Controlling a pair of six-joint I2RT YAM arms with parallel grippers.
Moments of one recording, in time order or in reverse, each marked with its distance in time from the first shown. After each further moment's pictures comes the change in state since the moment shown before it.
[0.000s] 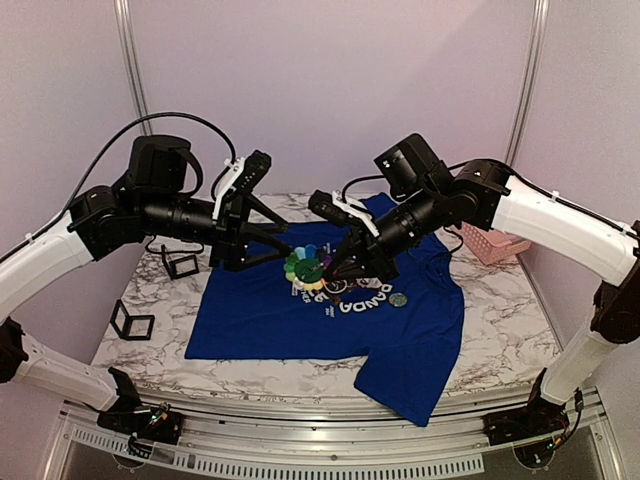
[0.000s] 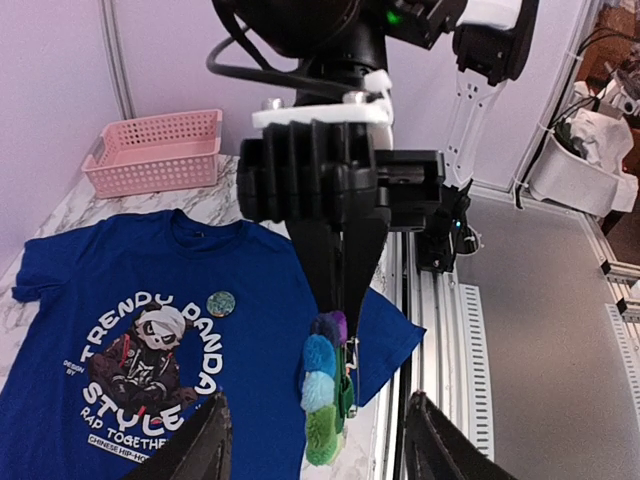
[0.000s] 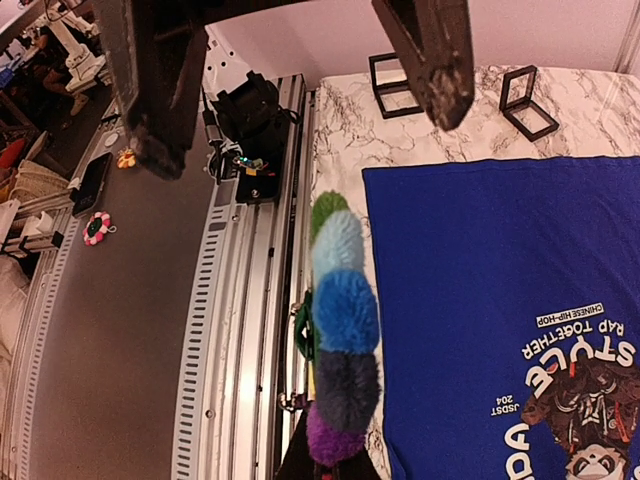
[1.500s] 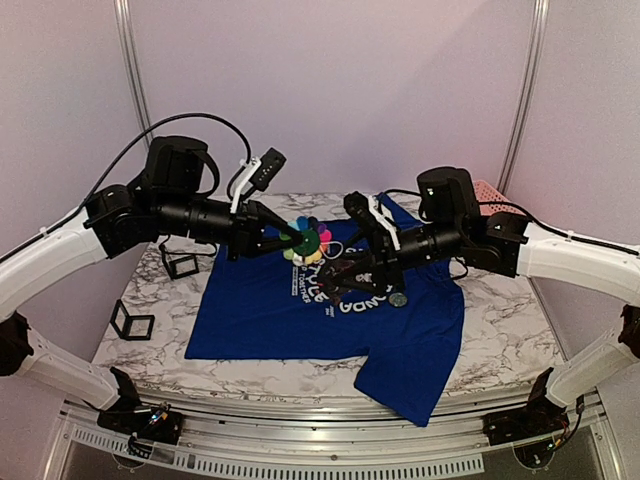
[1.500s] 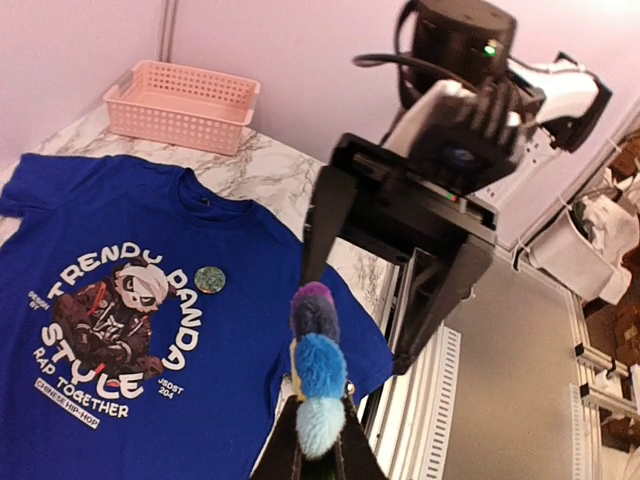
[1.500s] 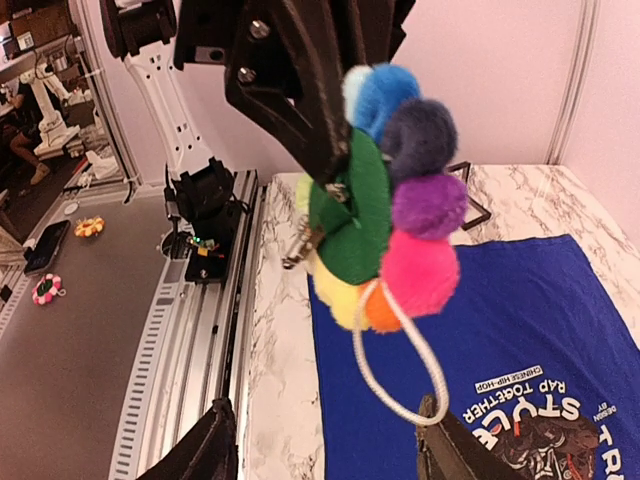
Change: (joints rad) left arm -0.013 0.062 0.011 0.036 -0.063 -0.243; right arm -0.047 -0.216 -0.475 0.631 0.010 0.101
